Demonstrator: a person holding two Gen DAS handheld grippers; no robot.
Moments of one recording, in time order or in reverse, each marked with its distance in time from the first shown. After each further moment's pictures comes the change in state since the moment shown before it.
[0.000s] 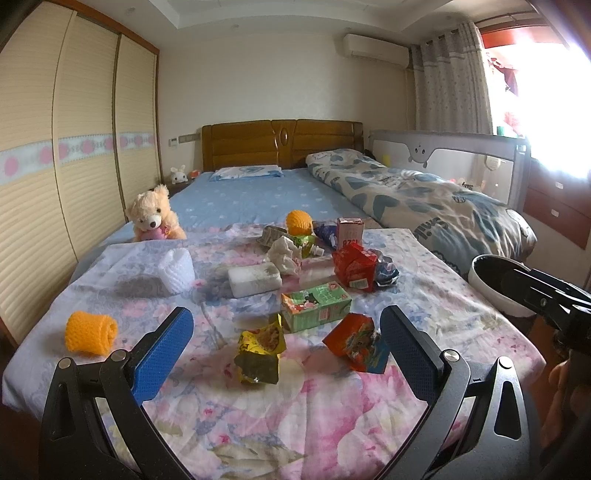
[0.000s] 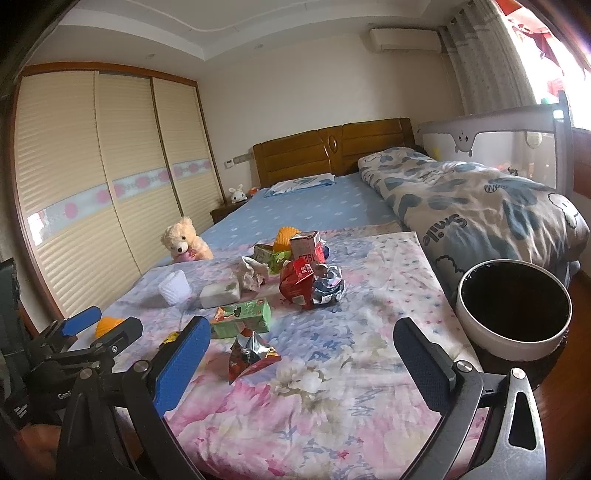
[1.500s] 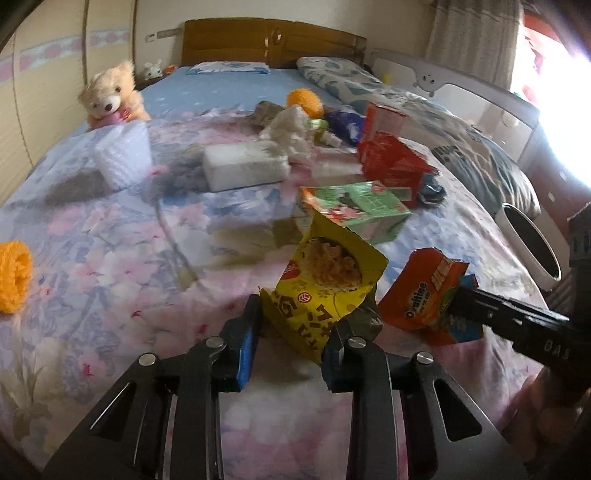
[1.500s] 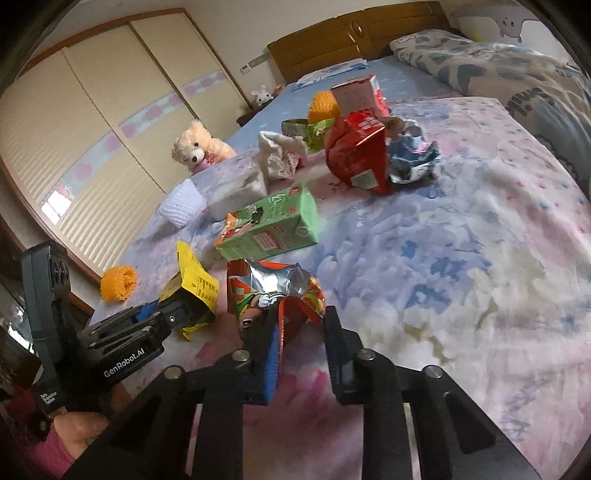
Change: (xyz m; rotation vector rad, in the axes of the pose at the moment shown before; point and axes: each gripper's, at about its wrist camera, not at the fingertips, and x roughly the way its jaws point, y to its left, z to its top) left arm 0.128 0.036 -0.035 -0.087 0.417 -0.153; right arm 0.137 0.010 -0.042 0.123 0.441 0.216
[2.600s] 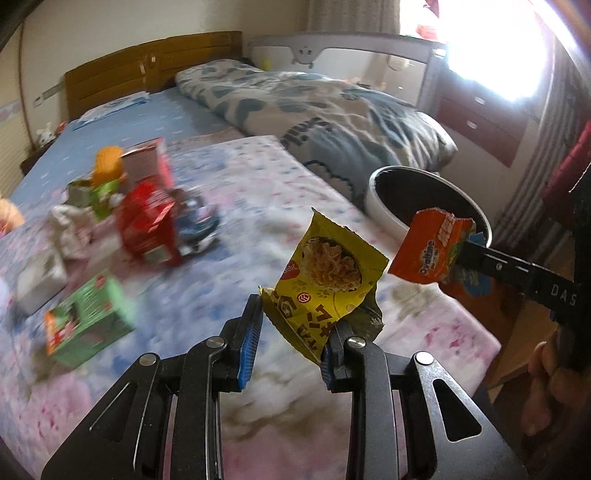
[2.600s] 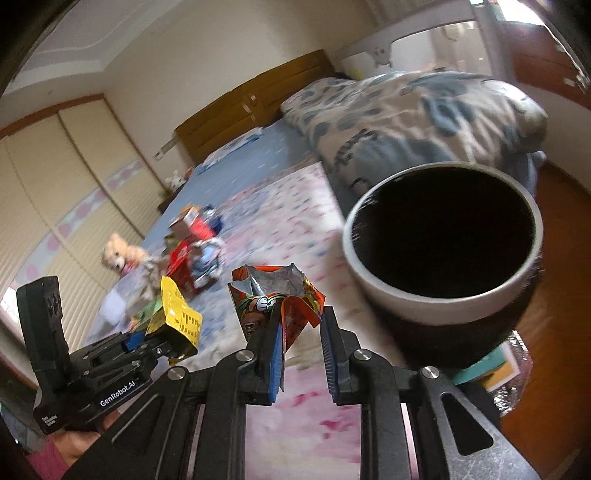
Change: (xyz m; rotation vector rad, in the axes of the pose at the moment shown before) left arm 0.021 -0.200 0.043 0.340 0.017 -0.235; right arm -0.153 -0.141 0.000 0.250 -0.274 -0.266
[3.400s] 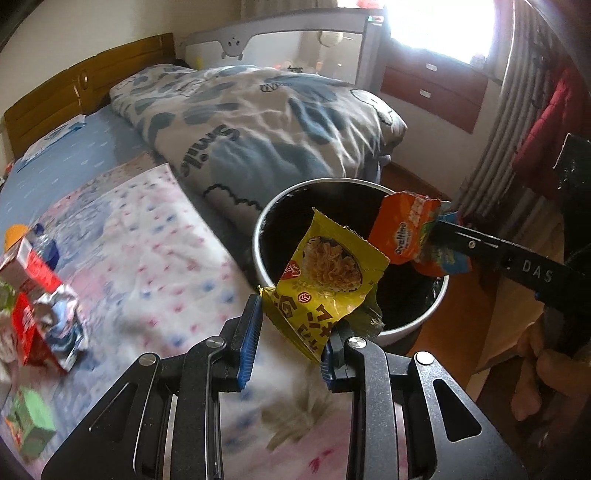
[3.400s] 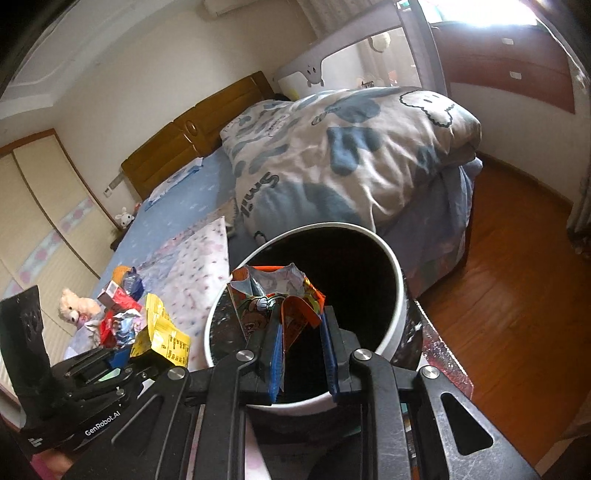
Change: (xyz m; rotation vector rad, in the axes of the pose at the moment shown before) left arm 0.064 -0.110 0.075 0.165 0.058 -0.116; right arm -0.020 -0.102 0.062 0.099 -0.056 -0.169
